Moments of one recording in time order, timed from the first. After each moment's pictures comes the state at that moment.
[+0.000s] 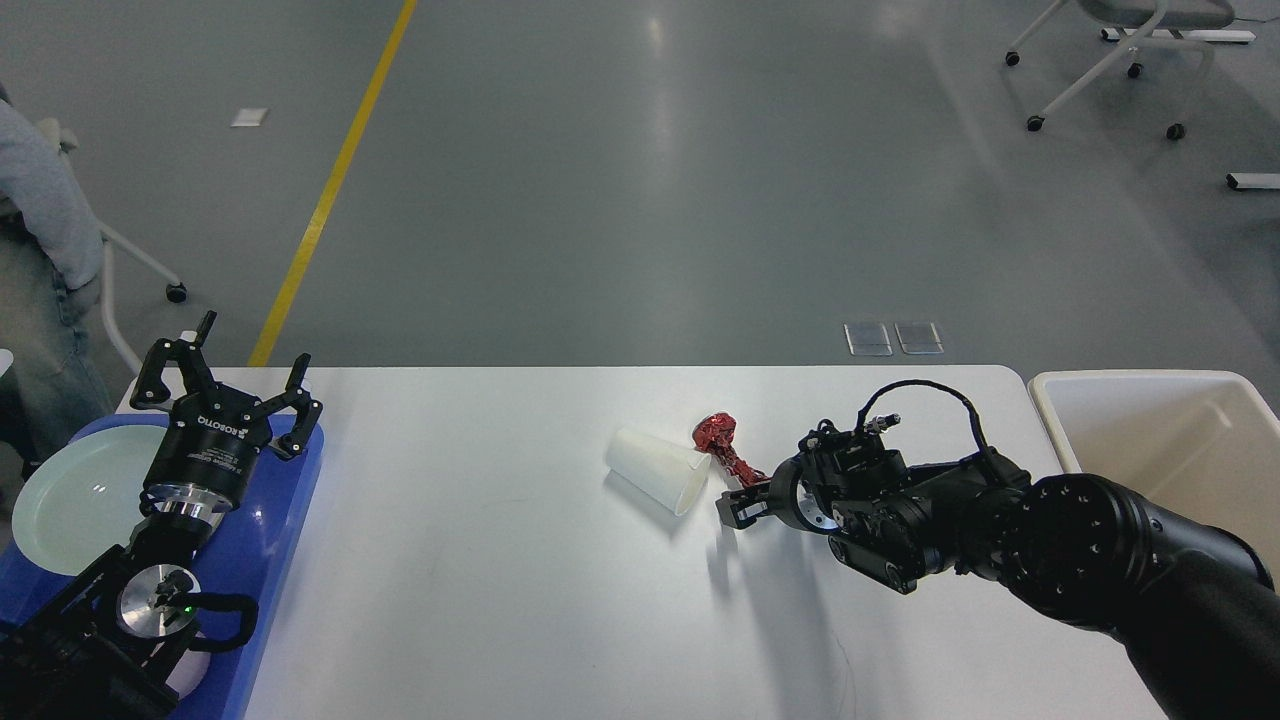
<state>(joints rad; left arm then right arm) -0.39 0.30 -1.11 -0.63 0.14 -0.62 -0.43 1.05 0.12 -0.93 0.47 -0.75 0.04 0.07</state>
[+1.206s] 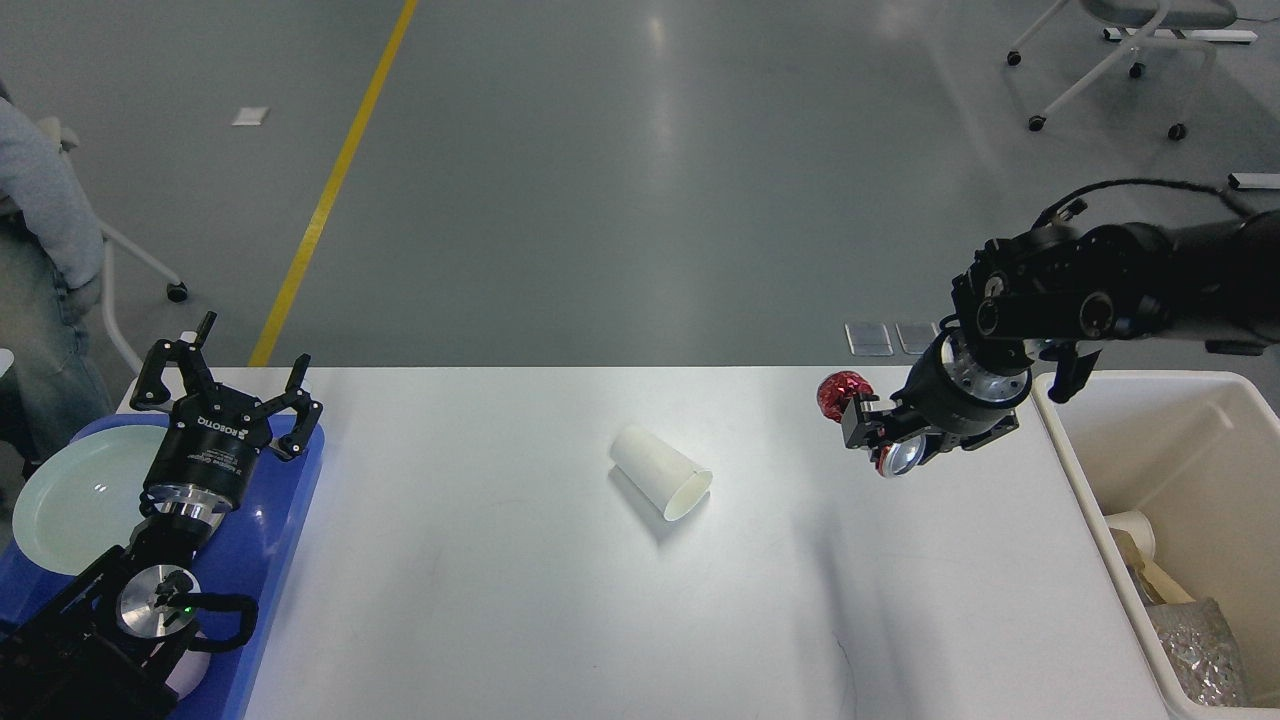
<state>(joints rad) -0.39 0.30 -1.11 -0.63 0.14 -0.62 -0.43 1.85 -0.23 -1.18 1.22 -0.14 0.55 -0.07</state>
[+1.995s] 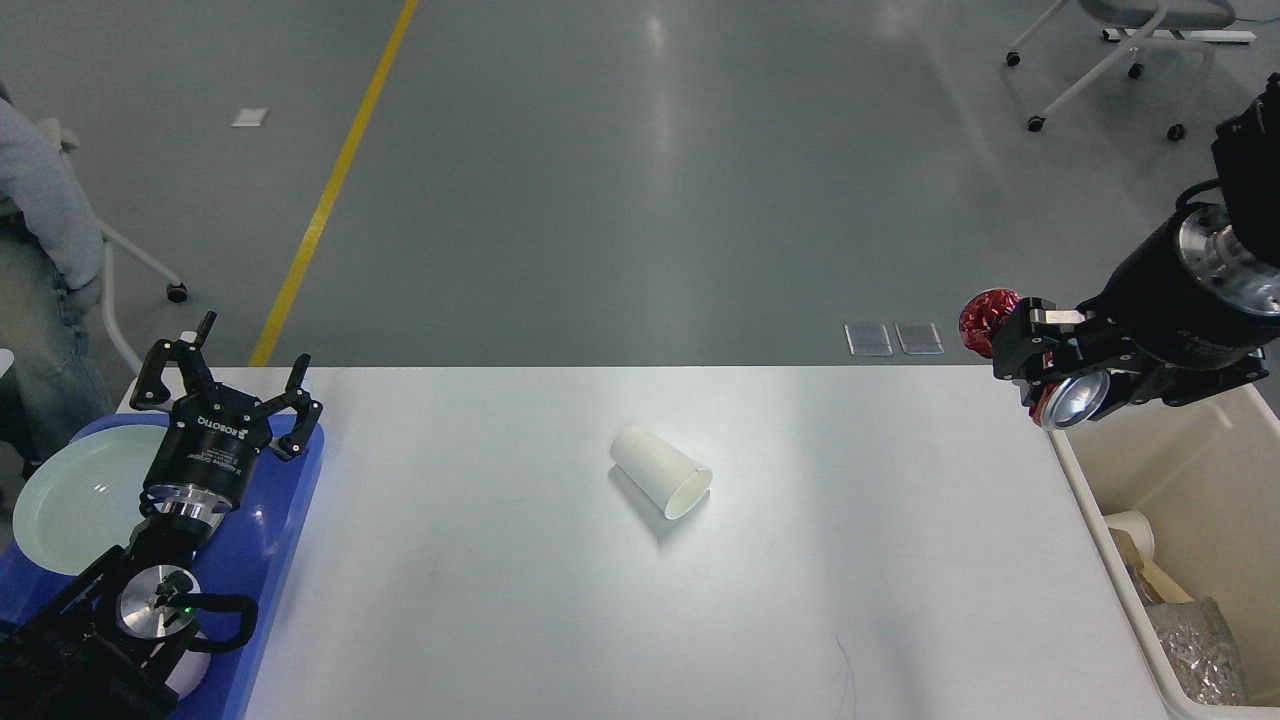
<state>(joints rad) -0.39 0.30 -1.11 -0.63 0.14 -0.62 -0.43 2.52 -0.35 -1.50 1.68 0.03 0.64 -0.09</state>
